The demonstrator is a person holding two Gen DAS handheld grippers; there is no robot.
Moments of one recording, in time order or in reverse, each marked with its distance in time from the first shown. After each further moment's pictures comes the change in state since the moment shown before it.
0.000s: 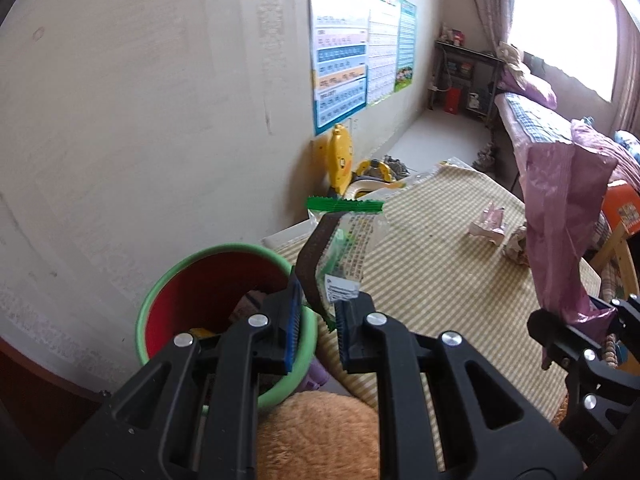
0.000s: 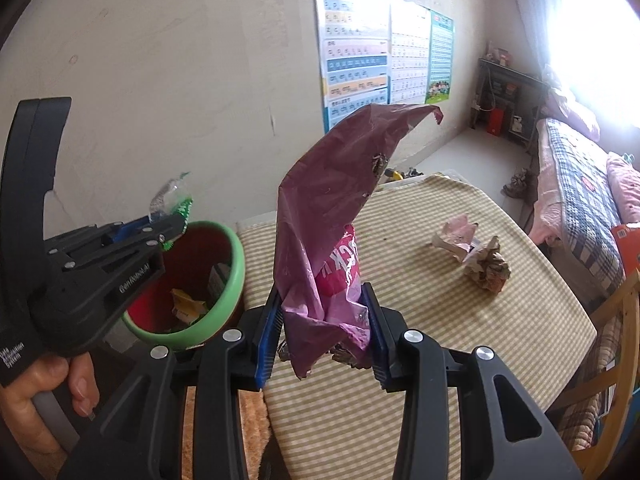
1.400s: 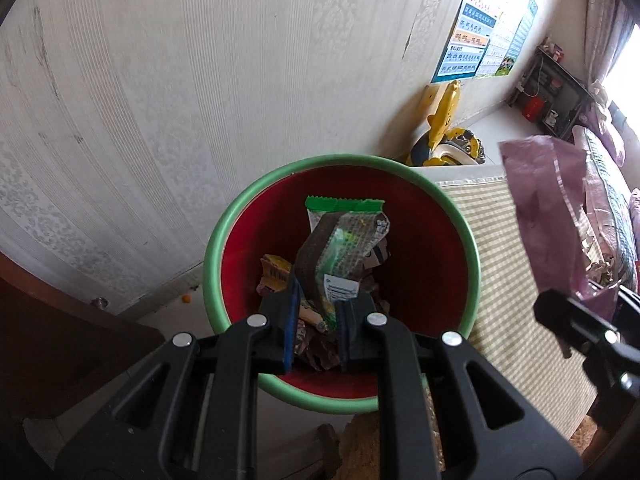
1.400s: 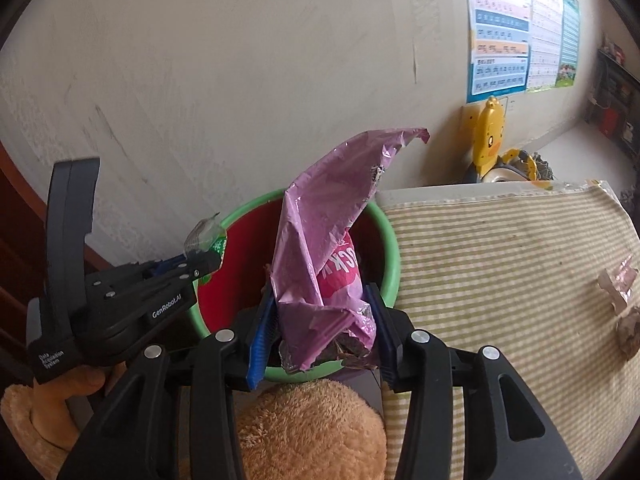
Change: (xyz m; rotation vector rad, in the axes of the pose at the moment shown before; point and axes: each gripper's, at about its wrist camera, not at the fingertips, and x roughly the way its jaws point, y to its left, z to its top) left arm 0.078 0.157 -0.058 -0.324 0.241 0.089; right arm 0.133 0.118 0.033 -0.180 0.203 0.343
